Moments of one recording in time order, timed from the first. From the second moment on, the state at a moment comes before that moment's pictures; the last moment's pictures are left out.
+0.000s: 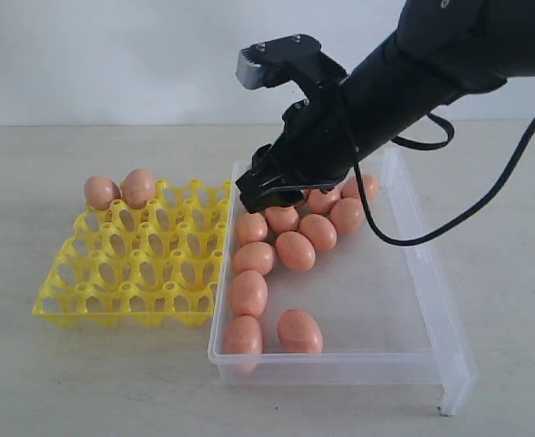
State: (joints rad) left arm 0.10 0.00 0.00 -0.21 0.33 0.34; right arm 0.53 1.74 -1.26 0.61 0.66 -0.68
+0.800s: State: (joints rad) left arm 0.10 0.00 0.00 -0.21 0.33 0.34; right arm 0.64 1.98 -1.32 1.73 0.50 -2.05
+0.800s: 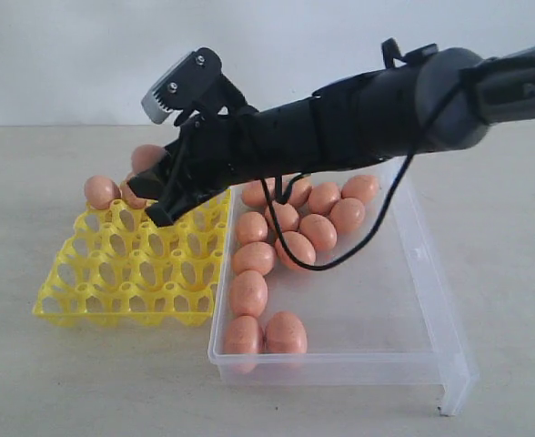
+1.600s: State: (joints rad) left arm 0.10 0.00 0.00 -0.21 0.33 0.34; right arm 0.69 2.30 -1.76 1.74 0.26 -1.43
